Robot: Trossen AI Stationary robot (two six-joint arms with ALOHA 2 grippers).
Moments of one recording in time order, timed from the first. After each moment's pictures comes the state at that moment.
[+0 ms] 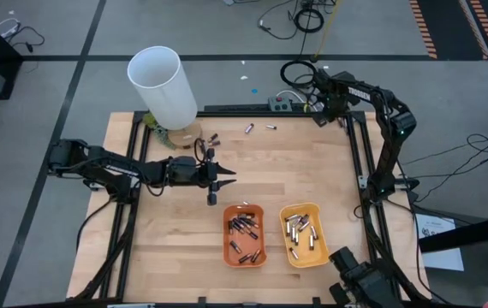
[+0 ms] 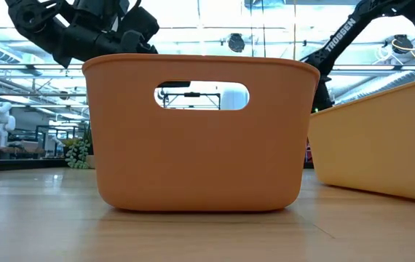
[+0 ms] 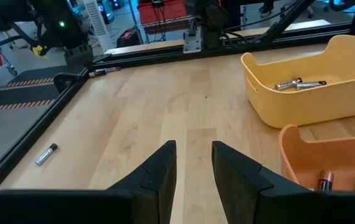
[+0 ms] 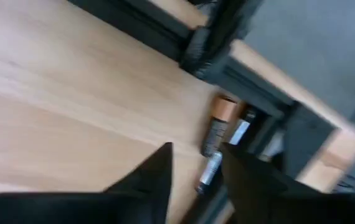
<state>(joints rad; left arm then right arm) 0.03 1.37 0.53 0.57 -0.06 0.17 -1.10 1.91 1.37 -1.06 0.31 -0.01</state>
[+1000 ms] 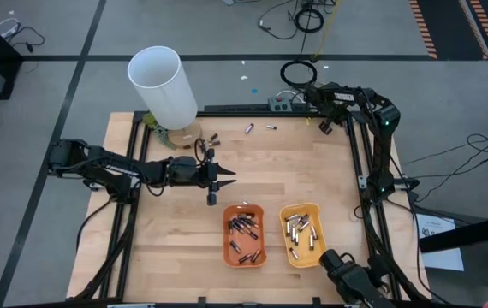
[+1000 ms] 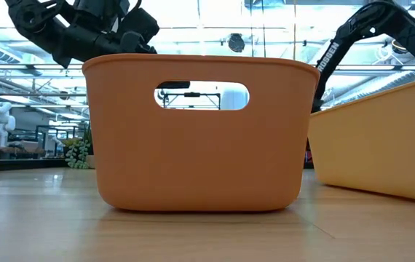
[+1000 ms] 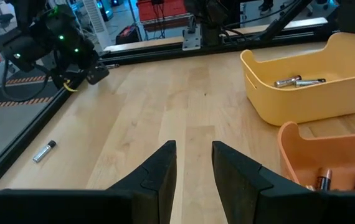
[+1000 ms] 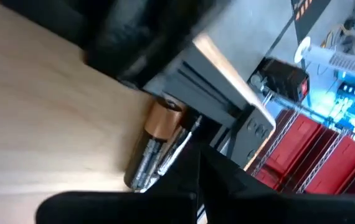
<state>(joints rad) 0.03 1.37 0.53 0.56 -0.06 0.16 -1.07 2.09 1.33 -1.02 0.73 -0.02</state>
